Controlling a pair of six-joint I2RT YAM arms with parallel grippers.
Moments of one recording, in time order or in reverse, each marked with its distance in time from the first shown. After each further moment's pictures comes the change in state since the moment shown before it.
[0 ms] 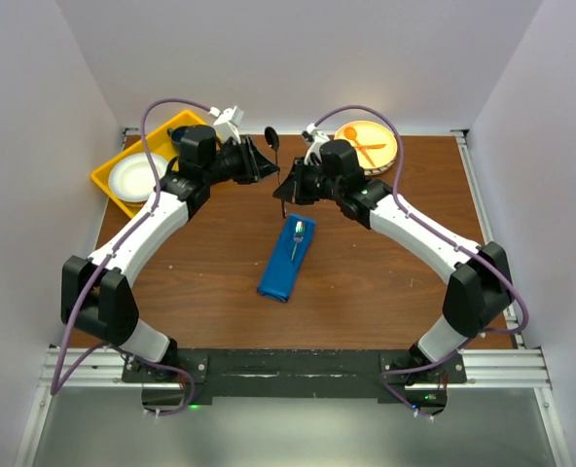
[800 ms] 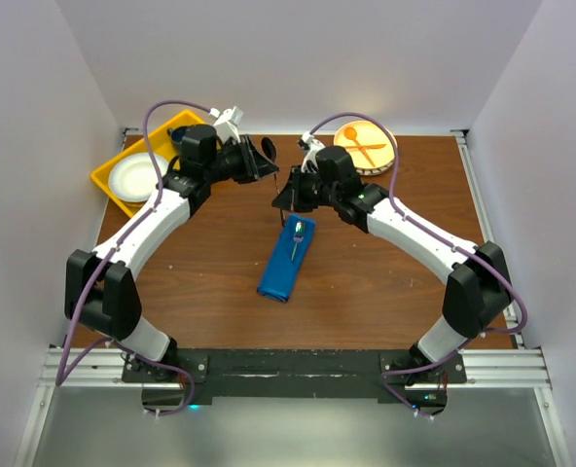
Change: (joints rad) left arm 0.020 0.036 0.007 0.007 0.019 -0.039; right arm 0.022 0.000 -0.039 -0.013 -0.008 0.001
